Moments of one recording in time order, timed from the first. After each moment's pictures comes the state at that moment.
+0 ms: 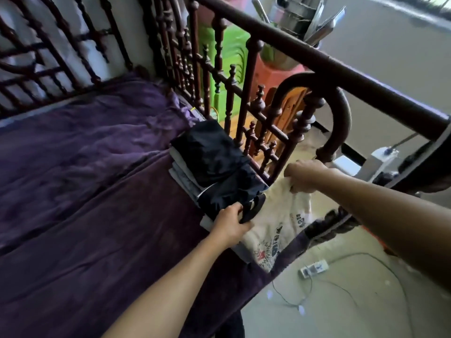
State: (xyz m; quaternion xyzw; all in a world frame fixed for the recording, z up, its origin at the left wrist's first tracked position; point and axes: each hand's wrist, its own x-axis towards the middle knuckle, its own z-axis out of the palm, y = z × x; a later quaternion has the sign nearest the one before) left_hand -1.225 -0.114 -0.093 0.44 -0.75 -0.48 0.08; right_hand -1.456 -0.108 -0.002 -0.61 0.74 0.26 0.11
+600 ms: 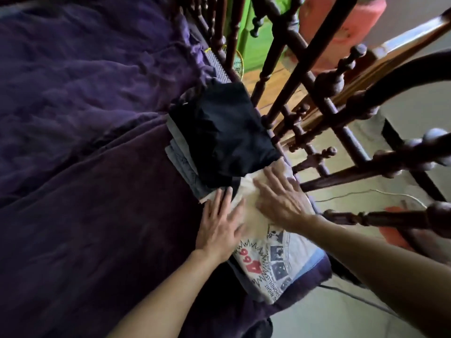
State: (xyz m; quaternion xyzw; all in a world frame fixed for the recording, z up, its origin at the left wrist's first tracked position) left_hand -1.239 -0.208 -0.239 0.43 -0.88 -0.21 0.02; right_hand -1.463 -0.200 -0.221 -0.72 0.67 0.10 0.14
